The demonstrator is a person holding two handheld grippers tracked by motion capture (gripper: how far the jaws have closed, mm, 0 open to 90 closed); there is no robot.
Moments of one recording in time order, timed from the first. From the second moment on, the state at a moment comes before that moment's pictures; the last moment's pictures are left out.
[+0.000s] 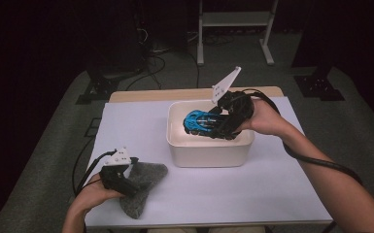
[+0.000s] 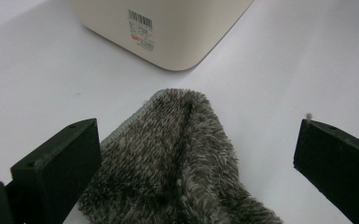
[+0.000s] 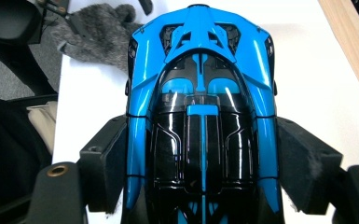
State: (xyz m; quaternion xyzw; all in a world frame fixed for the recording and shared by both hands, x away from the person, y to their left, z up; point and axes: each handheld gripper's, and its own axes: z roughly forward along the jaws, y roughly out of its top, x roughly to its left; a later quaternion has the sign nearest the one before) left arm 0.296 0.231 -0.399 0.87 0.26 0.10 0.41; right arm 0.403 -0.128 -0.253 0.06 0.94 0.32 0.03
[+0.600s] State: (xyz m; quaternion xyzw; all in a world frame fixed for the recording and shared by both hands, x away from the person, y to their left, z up) left arm 0.295 0.235 -0.399 0.87 0.26 0.10 0.41; right arm 0.431 -0.119 -0.294 0.09 0.95 0.31 0.00
